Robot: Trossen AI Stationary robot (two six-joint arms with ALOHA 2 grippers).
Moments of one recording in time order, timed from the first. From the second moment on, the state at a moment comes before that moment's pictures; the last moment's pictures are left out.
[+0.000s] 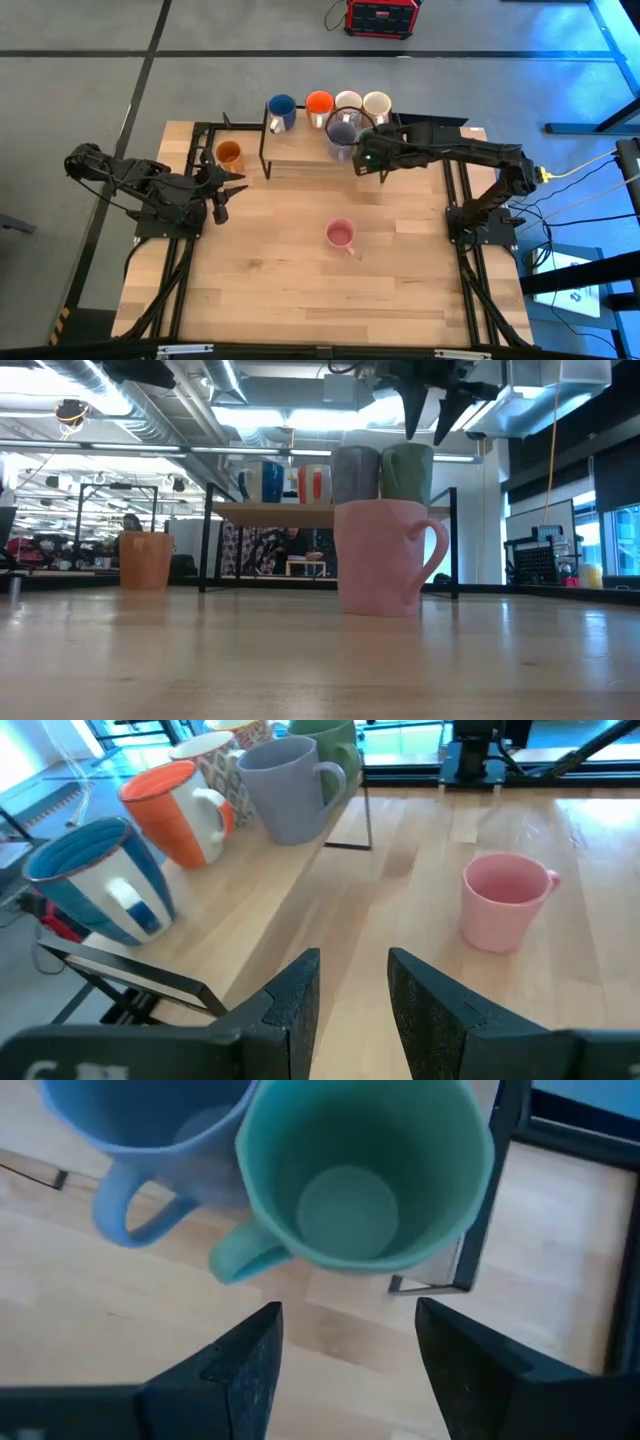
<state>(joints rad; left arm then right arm) -0.35 0.66 0.85 -0.72 -0.72 -0.21 -0.13 1.62 1.72 -1.38 0.39 1.09</state>
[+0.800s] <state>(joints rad) -0.35 0.66 0.85 -0.72 -0.71 -0.21 -0.21 1.66 1.72 -1.45 0.47 0.99</state>
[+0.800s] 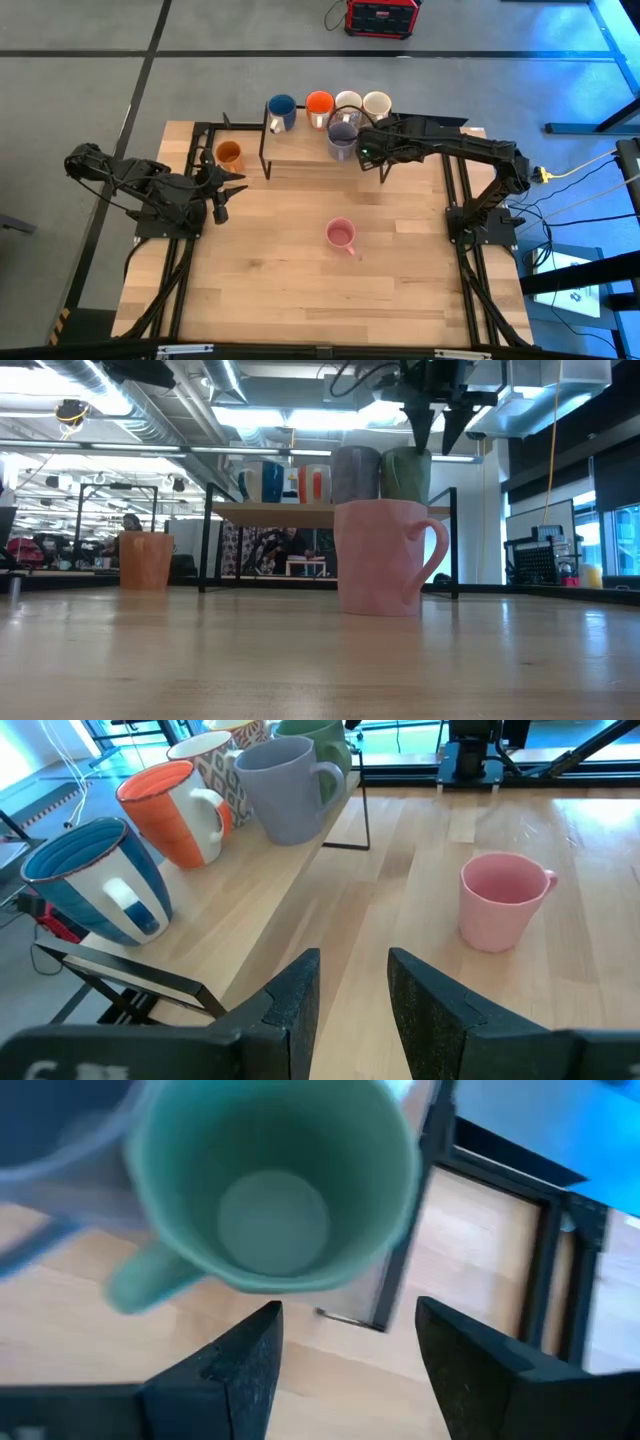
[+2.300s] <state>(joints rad) -0.35 0.66 0.85 -0.72 -0.72 -0.20 -0.35 1.67 1.75 -1.49 0.54 0.99</state>
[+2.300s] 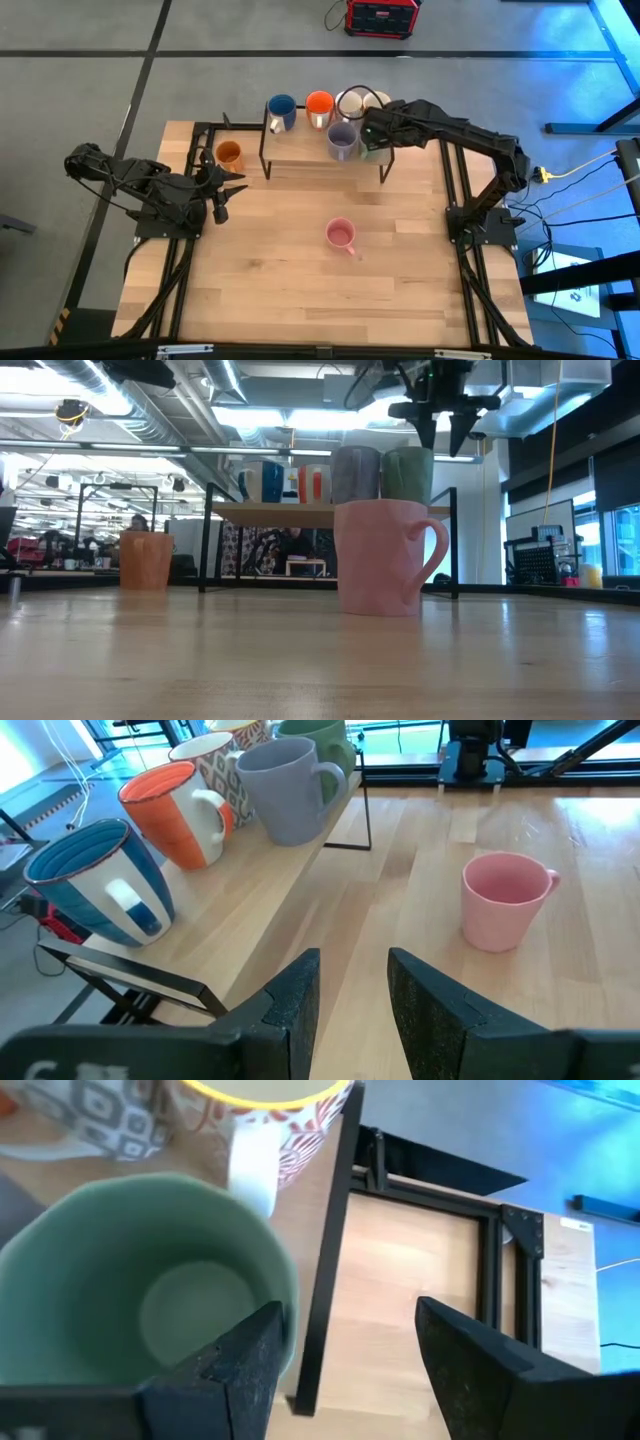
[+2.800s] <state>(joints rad) -0.35 0.66 0.85 -0.72 -0.72 -0.20 -0.37 1.67 1.75 -1.50 0.61 0.94</state>
